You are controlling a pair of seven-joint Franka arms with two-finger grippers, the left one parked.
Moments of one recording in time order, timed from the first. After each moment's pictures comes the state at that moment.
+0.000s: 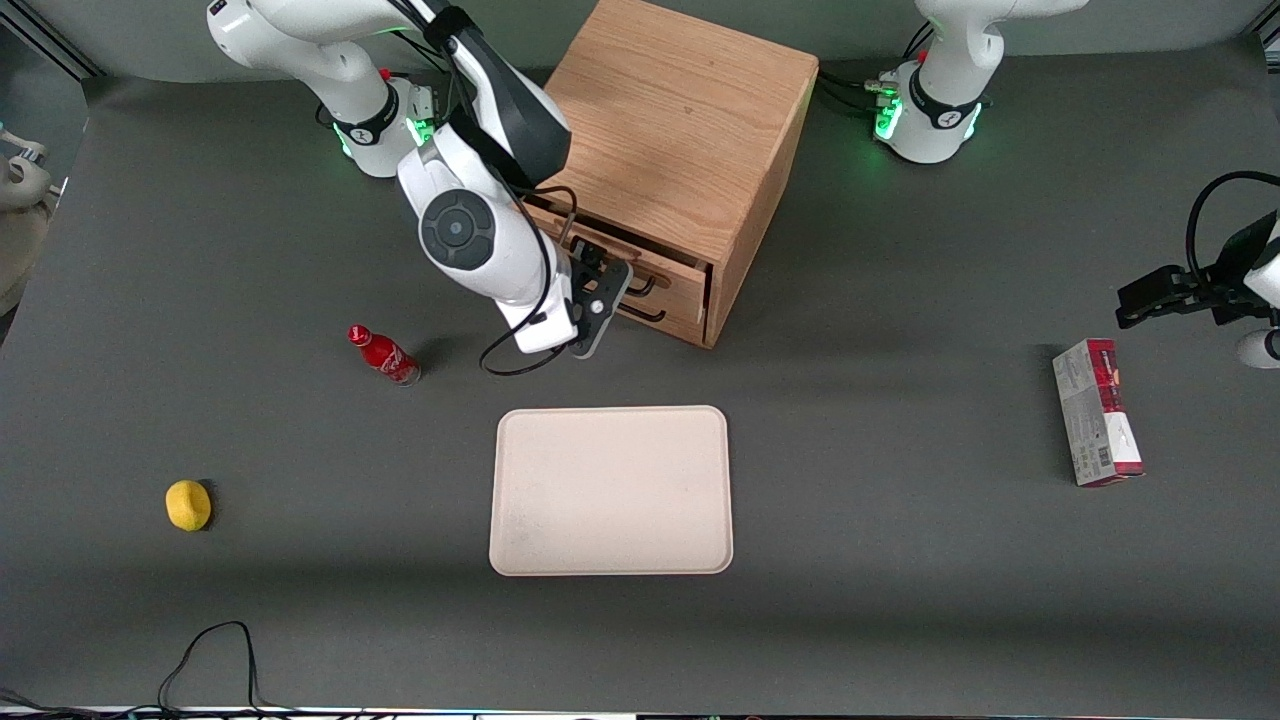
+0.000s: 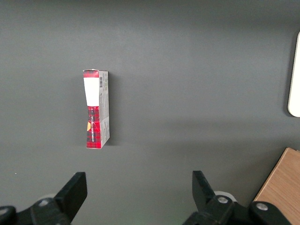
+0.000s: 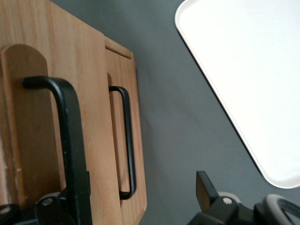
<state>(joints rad) 0.60 0.36 0.02 -1.70 0.29 1.96 -0.52</state>
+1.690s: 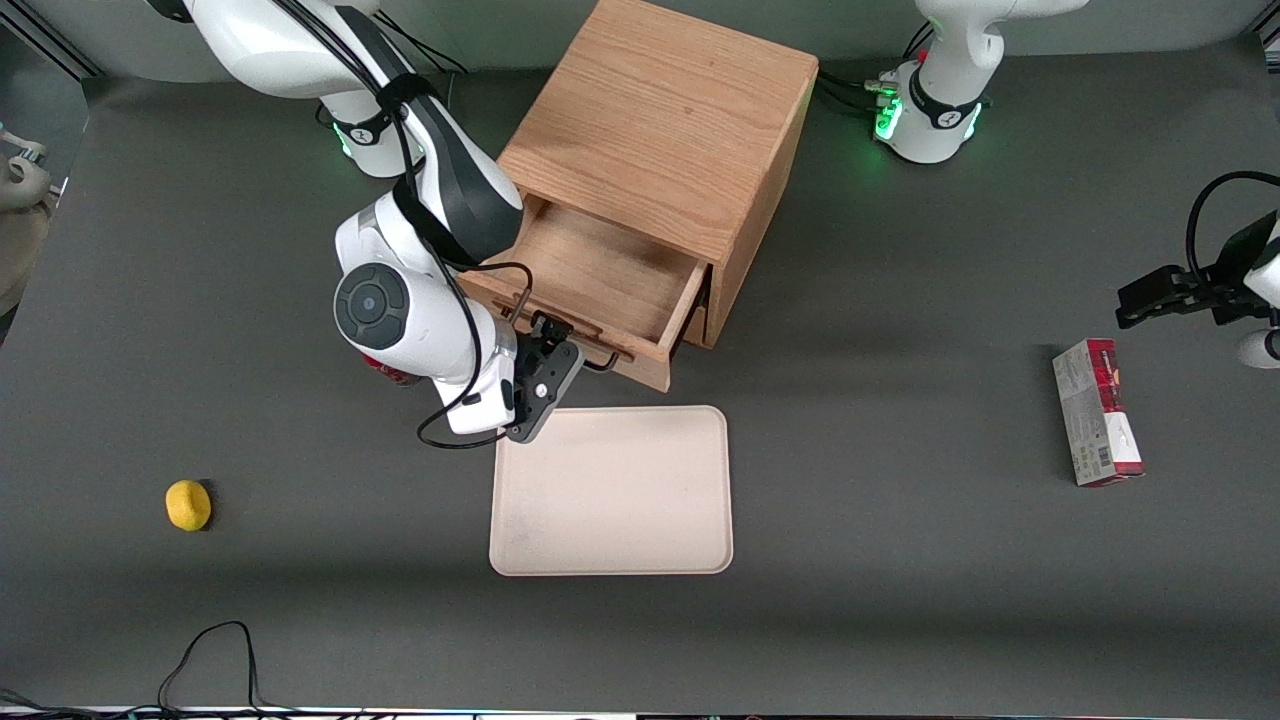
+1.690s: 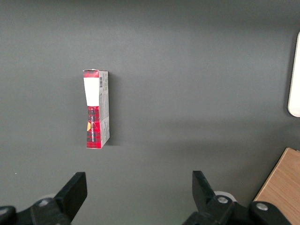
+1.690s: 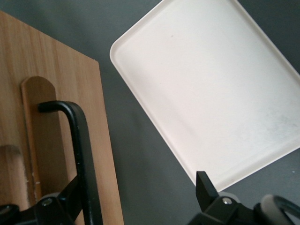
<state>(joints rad) 0.48 0.50 0.02 -1.47 0.27 1.96 -0.54</state>
